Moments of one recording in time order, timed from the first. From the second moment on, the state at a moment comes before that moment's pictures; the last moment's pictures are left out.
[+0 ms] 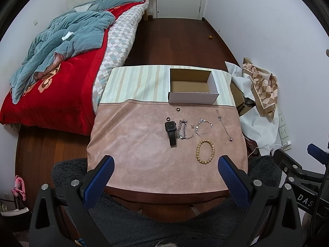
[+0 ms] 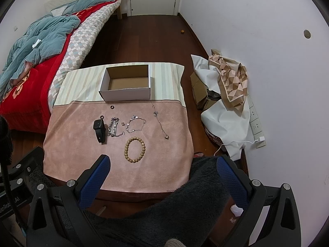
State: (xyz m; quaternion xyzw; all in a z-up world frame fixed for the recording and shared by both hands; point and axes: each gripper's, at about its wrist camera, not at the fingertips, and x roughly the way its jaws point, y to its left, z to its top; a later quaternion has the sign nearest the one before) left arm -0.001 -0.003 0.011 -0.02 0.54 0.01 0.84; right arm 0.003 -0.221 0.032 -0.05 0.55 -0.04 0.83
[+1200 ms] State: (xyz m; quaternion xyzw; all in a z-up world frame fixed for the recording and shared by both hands) left arm -0.003 -0.005 0.012 -0.02 0.54 0.01 0.84; right arm 0.004 -0.225 0.037 -0.05 0.55 -0.04 0.84
